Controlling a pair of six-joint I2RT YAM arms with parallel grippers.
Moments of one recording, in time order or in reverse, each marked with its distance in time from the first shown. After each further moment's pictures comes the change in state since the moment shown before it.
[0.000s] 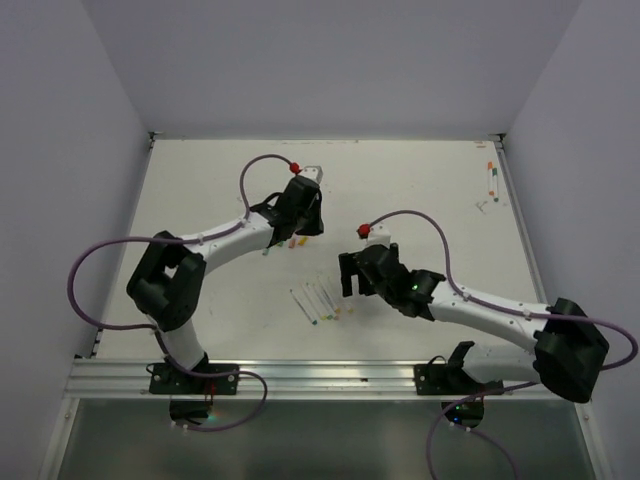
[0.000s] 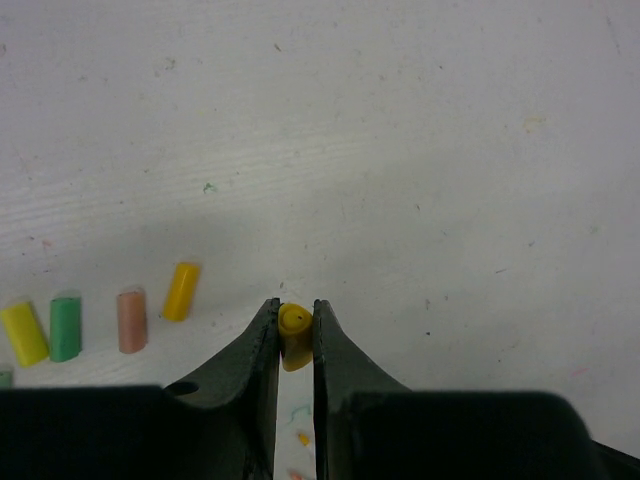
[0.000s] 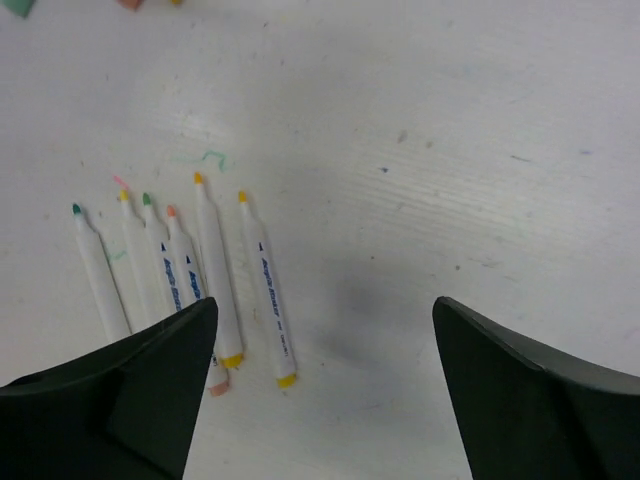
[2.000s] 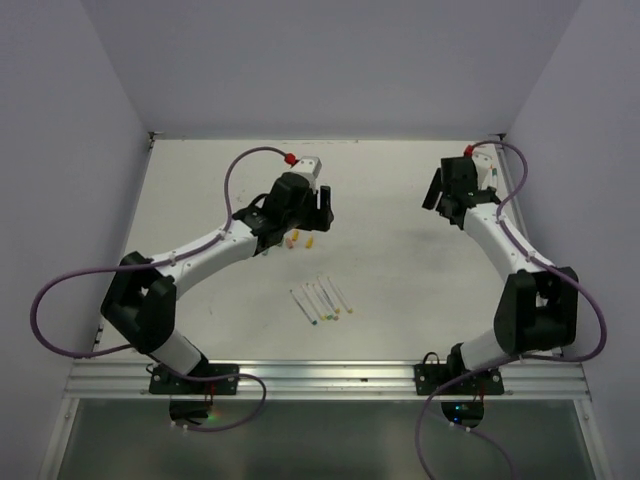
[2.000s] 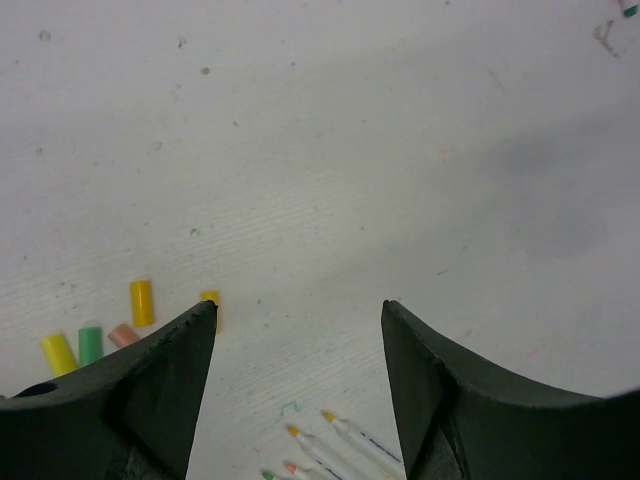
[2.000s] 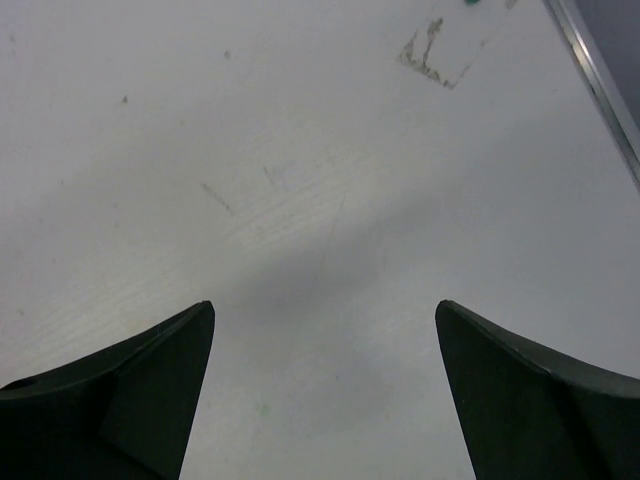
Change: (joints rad) left arm -0.034 -0.127 -0.035 0.039 -0.026 0.096; right arm -0.775 0.183 0.471 -0.355 0.138 -0.073
